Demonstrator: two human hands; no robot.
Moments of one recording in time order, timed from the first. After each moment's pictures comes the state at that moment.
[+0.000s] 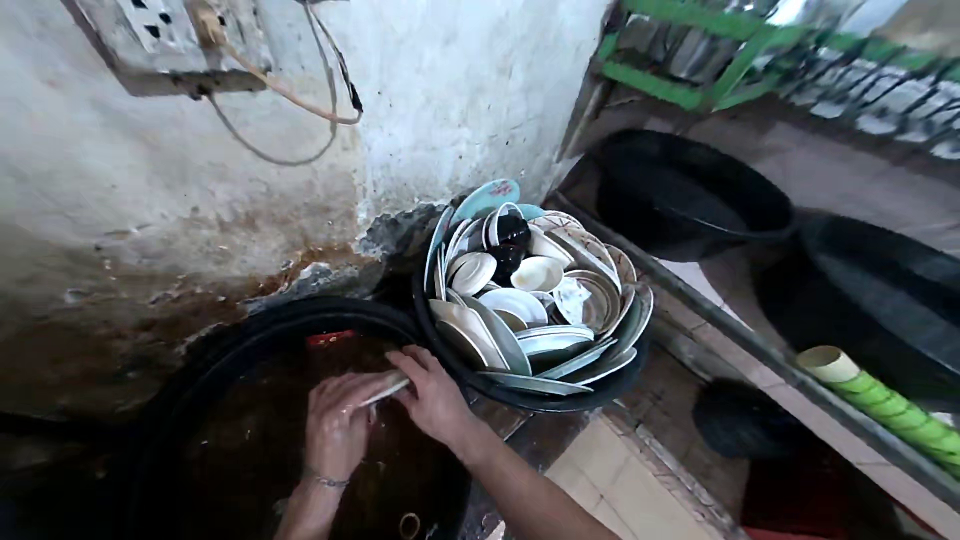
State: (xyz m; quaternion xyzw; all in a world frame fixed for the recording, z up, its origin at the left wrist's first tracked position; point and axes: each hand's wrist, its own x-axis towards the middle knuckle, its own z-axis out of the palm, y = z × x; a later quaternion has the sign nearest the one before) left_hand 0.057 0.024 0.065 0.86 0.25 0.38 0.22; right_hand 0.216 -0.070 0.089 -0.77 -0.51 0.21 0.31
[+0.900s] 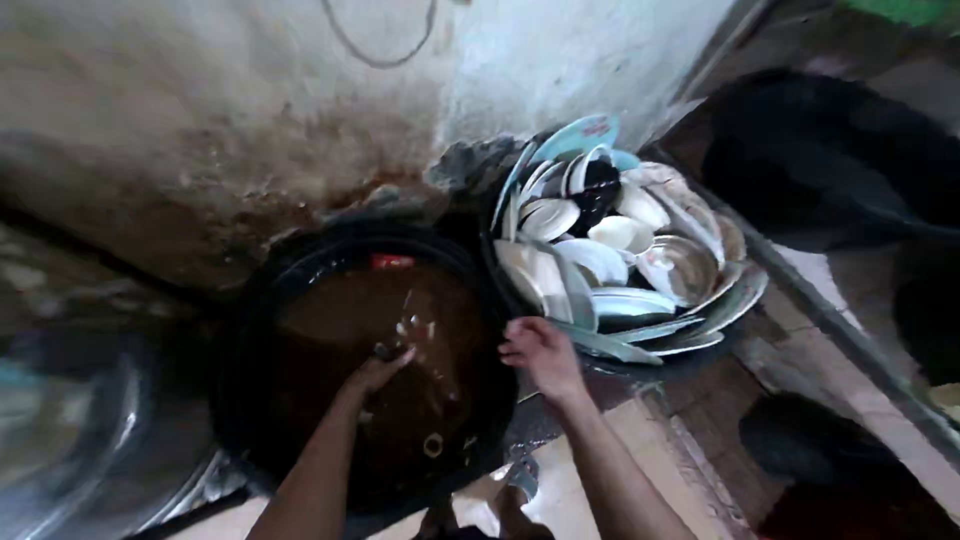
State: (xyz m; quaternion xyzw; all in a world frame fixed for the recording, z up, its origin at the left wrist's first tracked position) left_hand -0.012 0.038 -0.023 0.60 0.58 -0.11 0.54; right_hand 0.224 -0.140 0.117 -0.77 -0.23 0.37 0.46
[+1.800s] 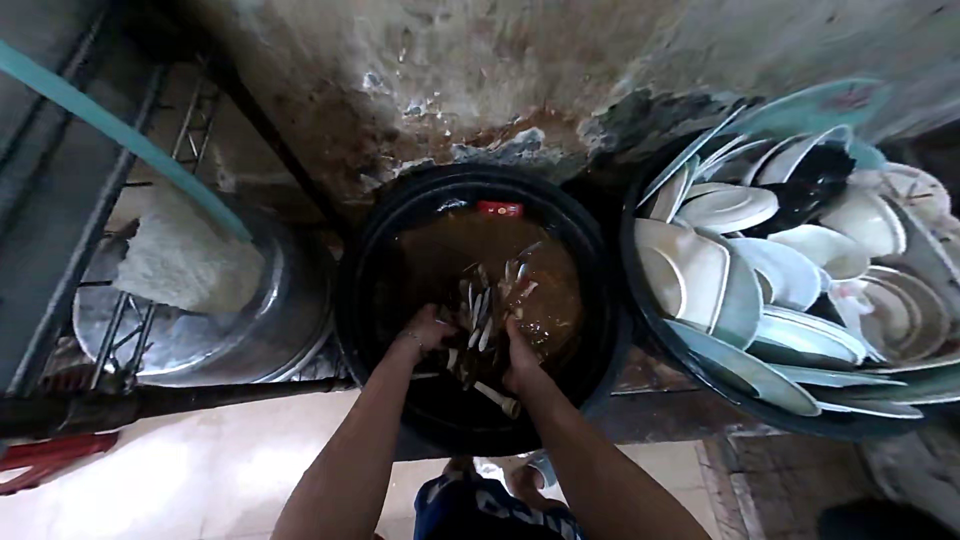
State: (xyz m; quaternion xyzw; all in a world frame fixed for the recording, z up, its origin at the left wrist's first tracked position) left_hand -0.079 0.027 0.025 0.51 0.63 -0.02 0.58; right_hand 0.082 -0.071 -0.031 -0.66 0.03 0.62 0.43
